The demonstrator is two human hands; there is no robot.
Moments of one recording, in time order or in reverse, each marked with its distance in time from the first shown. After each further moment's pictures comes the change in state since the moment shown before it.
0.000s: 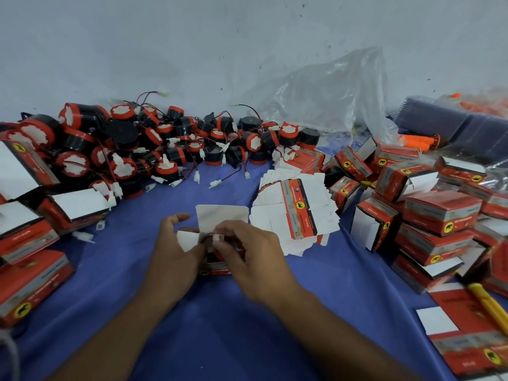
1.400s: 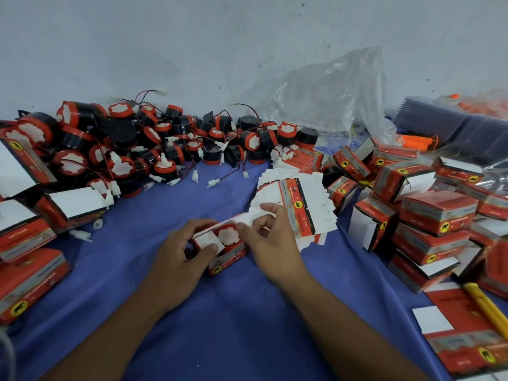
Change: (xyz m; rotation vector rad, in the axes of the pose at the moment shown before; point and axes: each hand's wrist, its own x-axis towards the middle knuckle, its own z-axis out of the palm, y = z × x) left_hand -0.007 0.002 -0.005 0.183 -0.237 0.216; right_hand 0.008 0.027 -0.009 0.467 0.135 0.579
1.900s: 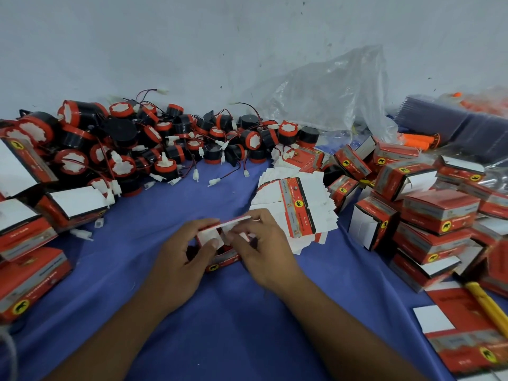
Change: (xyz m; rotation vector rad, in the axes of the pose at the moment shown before) left_hand -0.002 0.000 0.003 0.038 0.068 0.081; right_hand -0.004 0.002 0.004 -0.357 -0.091 -0.321
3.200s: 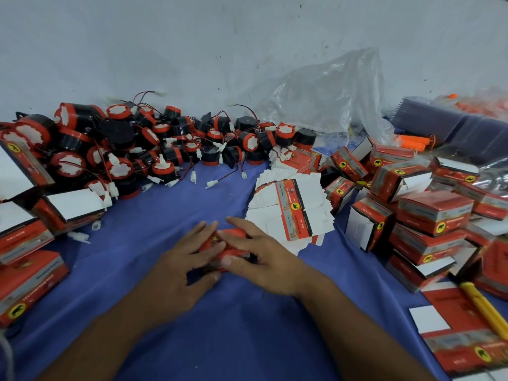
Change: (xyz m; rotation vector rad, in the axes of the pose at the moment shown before) left_hand -0.007 -0.015 -0.011 0.298 -0.252 0.276; right_hand 0.000 0.019 -0.022 -0.065 -0.463 -0.148
